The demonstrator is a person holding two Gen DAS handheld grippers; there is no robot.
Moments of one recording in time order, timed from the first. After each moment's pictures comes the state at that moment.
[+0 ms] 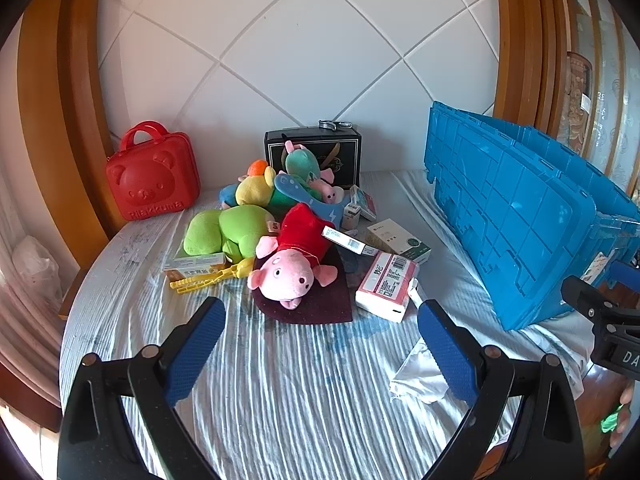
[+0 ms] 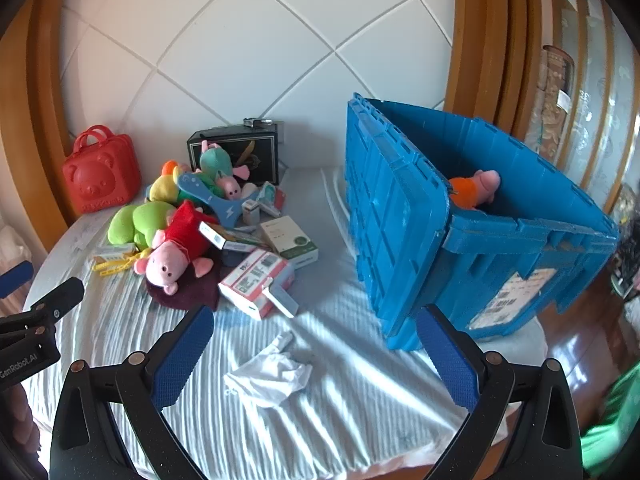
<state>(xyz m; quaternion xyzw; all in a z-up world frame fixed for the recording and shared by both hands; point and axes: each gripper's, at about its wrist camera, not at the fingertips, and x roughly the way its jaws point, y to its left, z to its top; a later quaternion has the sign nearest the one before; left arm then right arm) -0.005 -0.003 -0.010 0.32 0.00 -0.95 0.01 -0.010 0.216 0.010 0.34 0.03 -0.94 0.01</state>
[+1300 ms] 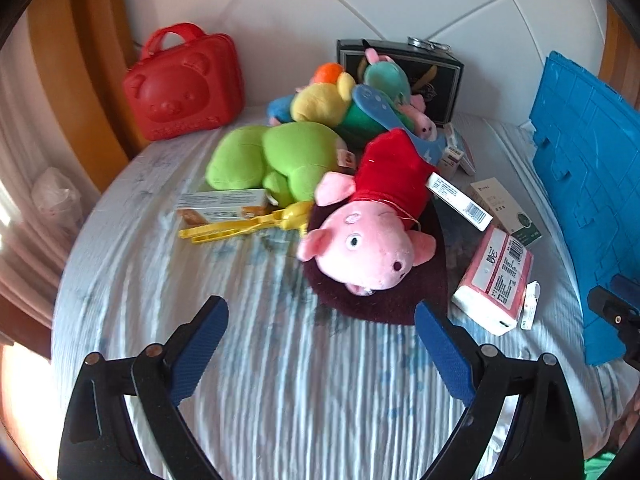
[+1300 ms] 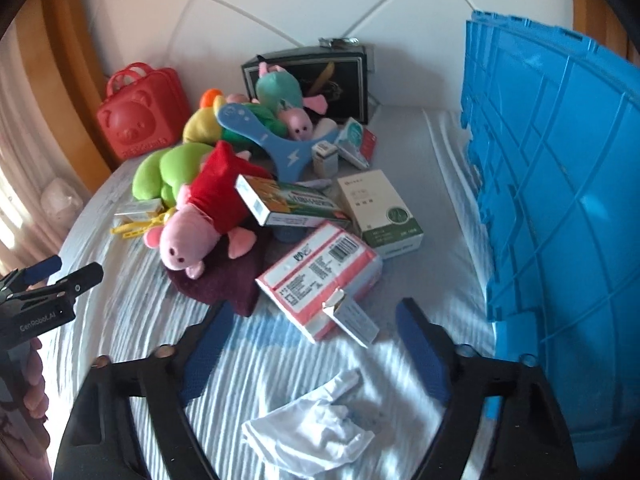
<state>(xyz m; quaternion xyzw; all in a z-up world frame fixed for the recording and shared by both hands) -0.141 -0.065 -0.116 0.45 0.04 -0.88 0.11 -0.178 0.185 -0.097 0.45 0.02 -0.88 0.17</state>
